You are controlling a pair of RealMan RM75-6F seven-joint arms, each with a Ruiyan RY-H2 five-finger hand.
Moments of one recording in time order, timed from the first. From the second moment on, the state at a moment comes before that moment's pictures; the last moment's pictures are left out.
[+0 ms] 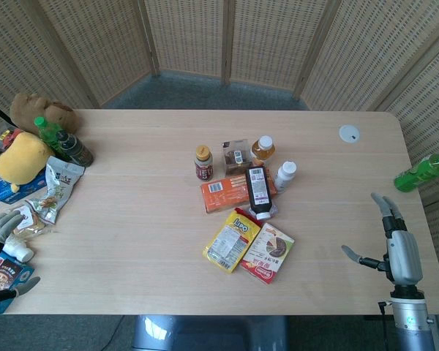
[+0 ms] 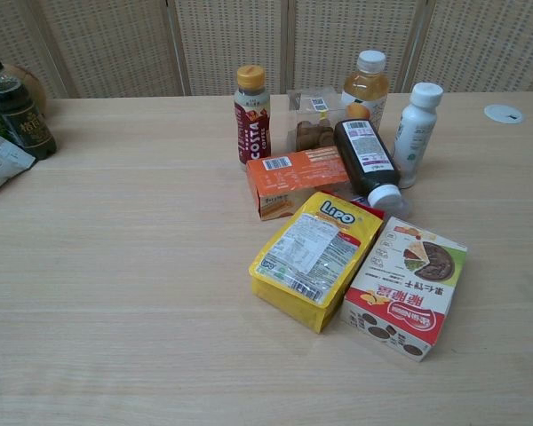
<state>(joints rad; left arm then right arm) -0.01 -0.83 0.07 -1.88 1.77 1.63 -0.21 0.10 -1.25 0.16 -1.72 -1.51 1.53 0.27</state>
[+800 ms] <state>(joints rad) 0.00 -0.83 0.07 -1.88 1.78 1.65 -0.22 0.24 -1.33 0.23 -1.56 -1.30 1.21 0.46</state>
